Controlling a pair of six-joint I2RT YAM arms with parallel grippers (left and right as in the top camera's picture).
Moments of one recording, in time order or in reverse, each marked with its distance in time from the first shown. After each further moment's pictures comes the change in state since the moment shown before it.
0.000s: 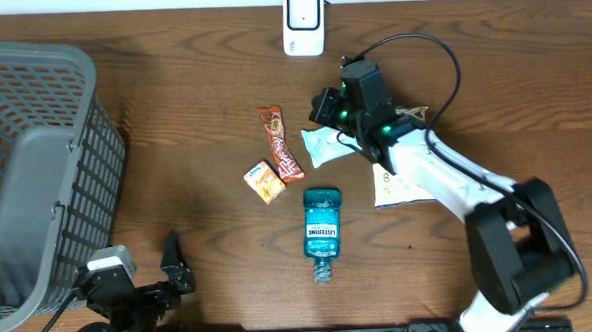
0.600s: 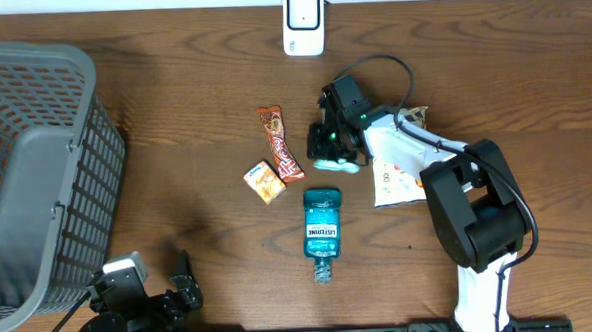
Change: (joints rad) left arm 0.000 0.000 0.000 -0.226 0.000 0.000; right arm 0.000 0.249 0.157 -0.414 -0.214 -0.273
